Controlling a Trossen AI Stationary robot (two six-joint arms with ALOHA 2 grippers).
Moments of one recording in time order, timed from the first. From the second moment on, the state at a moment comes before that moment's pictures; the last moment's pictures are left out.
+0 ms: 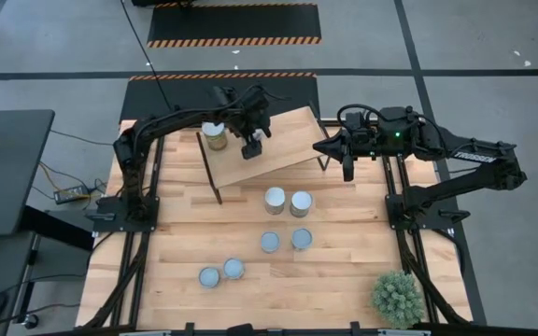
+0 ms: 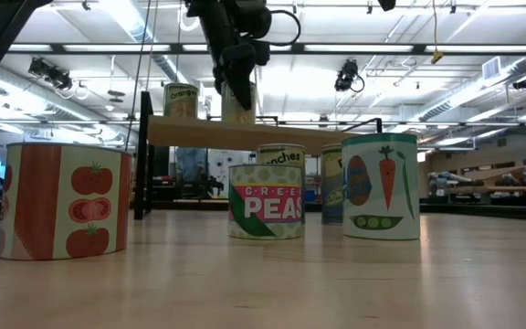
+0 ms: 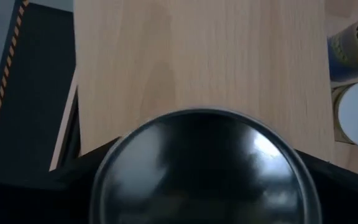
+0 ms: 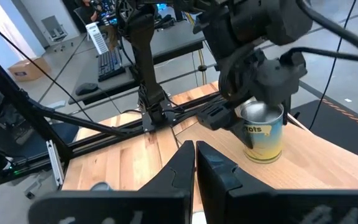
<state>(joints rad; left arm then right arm) 0.45 1.91 1.90 -1.13 -0.02 0.22 -0.12 1.03 1.21 -0.42 0.01 0.27</state>
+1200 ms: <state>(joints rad) 0.45 1.91 2.11 -1.22 -0.04 0.17 -0.12 1.03 1.21 -0.42 0.00 0.27</state>
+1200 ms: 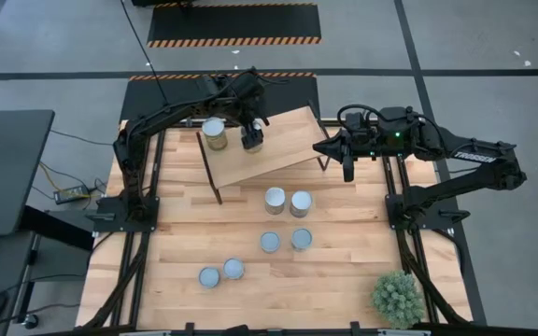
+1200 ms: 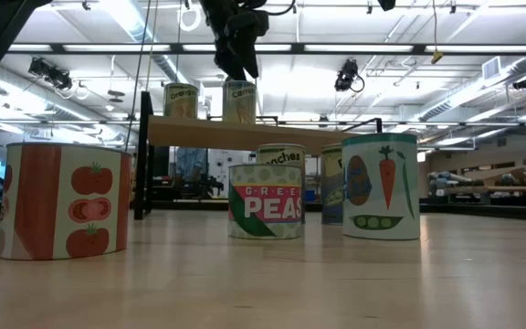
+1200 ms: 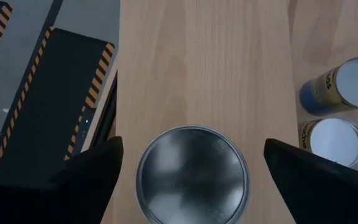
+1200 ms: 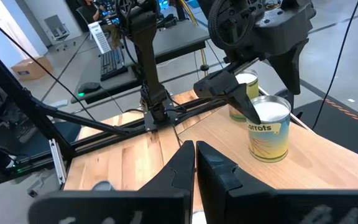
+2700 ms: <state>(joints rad) 0.40 1.94 2.09 -1.30 -0.23 0.38 -0.12 1.03 1.21 -0.39 0.00 0.29</state>
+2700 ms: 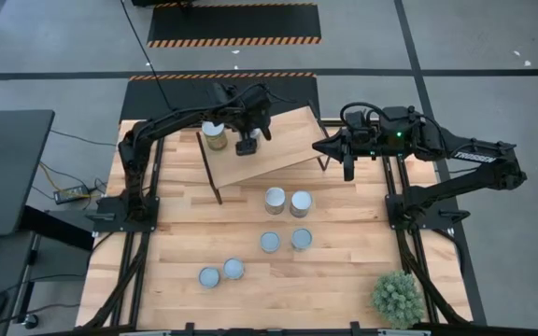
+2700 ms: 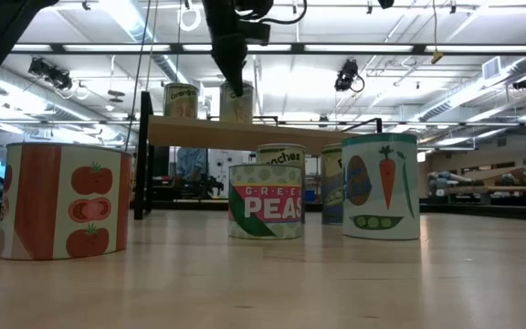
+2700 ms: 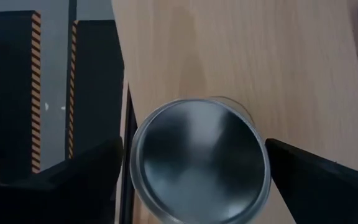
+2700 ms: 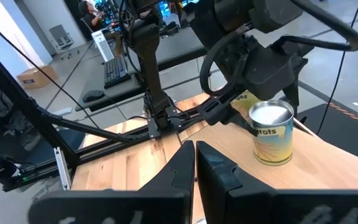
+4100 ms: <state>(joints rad) 0.43 1.93 2.06 -1.10 -0.16 0.37 -0.12 1.03 1.21 -0.39 -0.02 0.29</state>
